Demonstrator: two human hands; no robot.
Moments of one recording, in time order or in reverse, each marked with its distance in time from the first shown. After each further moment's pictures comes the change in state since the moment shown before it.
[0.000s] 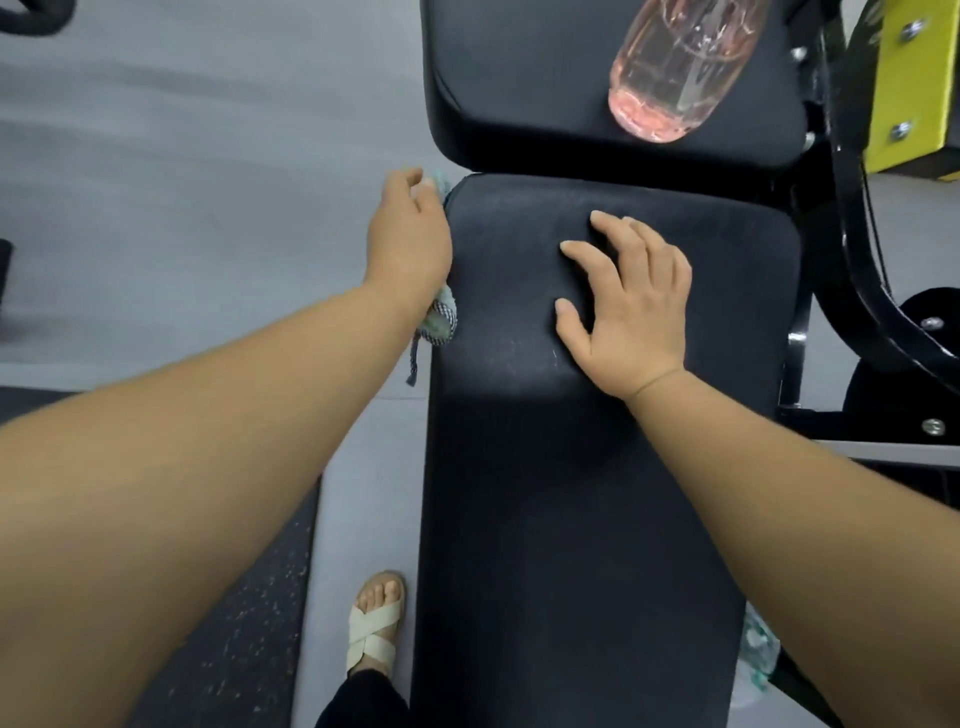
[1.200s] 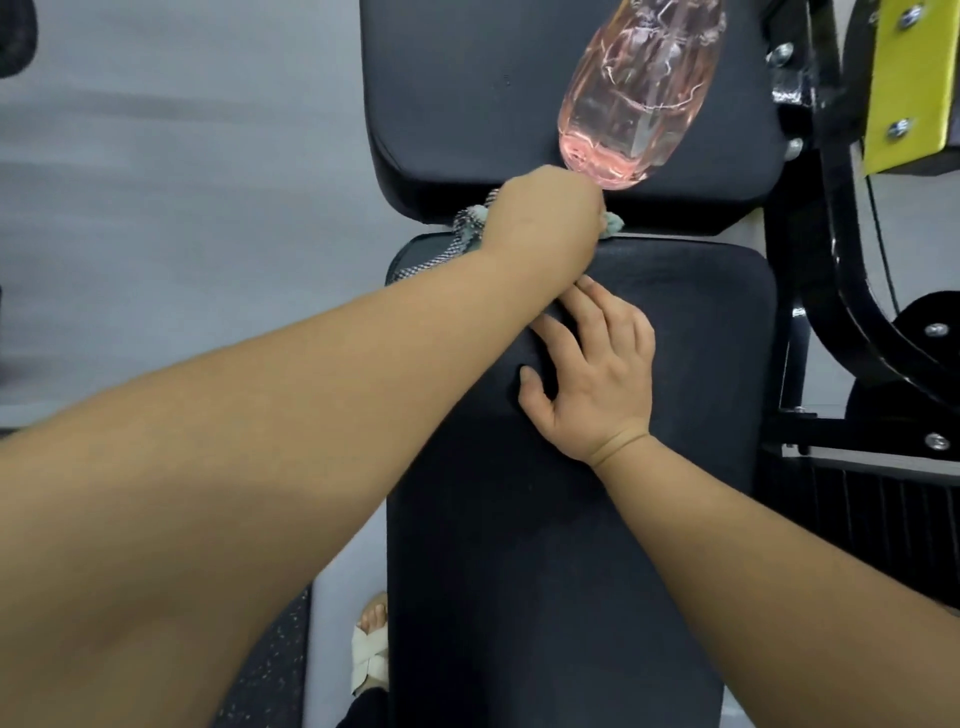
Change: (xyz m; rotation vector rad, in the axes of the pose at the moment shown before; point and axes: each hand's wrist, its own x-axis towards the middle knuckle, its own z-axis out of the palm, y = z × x) left_hand 0.013 0.105 0.092 0.916 -0.324 0.631; right_hand 0.000 0.002 0.004 0.088 0.095 0.001
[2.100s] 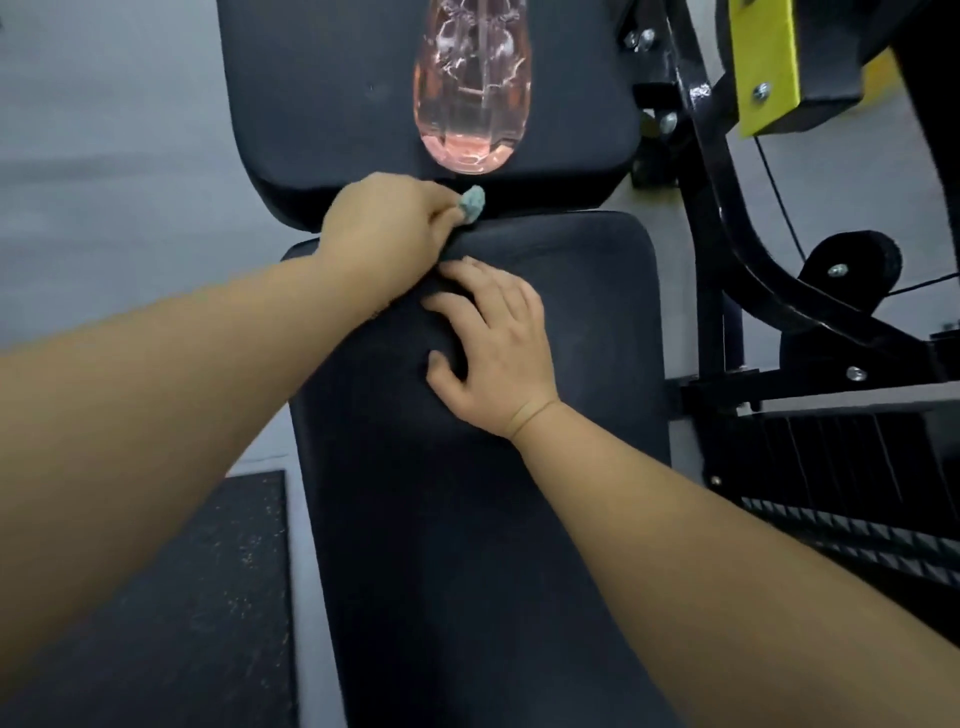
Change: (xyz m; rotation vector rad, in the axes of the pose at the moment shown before) left_hand -0.024 -0.014 -0.003 -0.008 0.012 0.055; right_hand 0.004 -0.003 -0.016 0.250 -0.055 0.112
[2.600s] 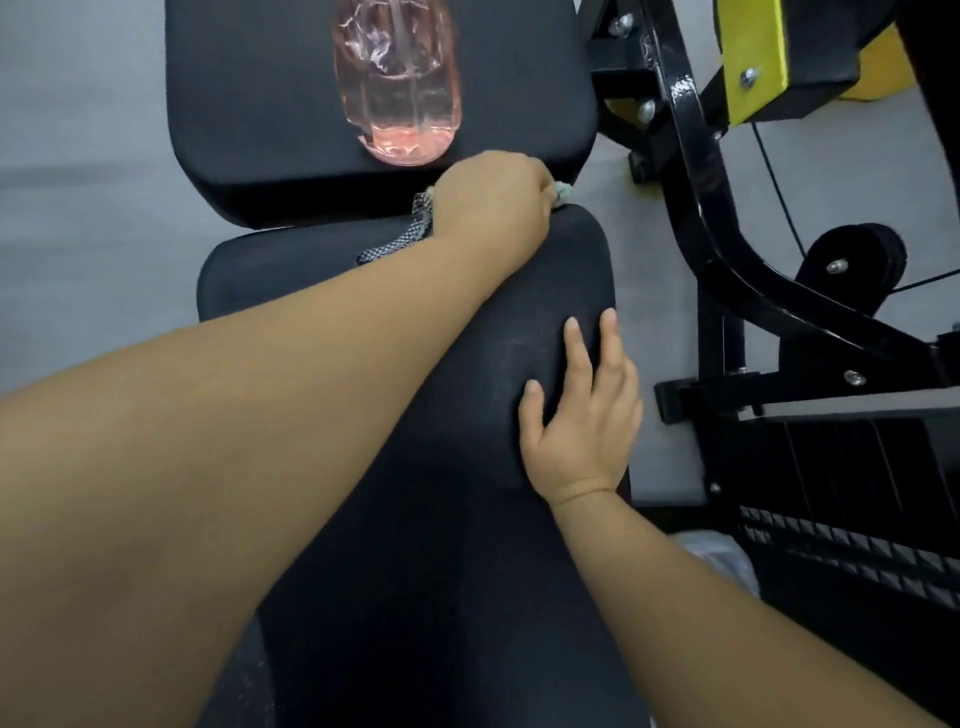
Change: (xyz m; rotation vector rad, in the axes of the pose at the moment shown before) left_hand 0.057 0.110 0.042 0.052 0.057 -0.039; right_hand -0.093 0.063 -0.026 -0.211 0.081 0.561
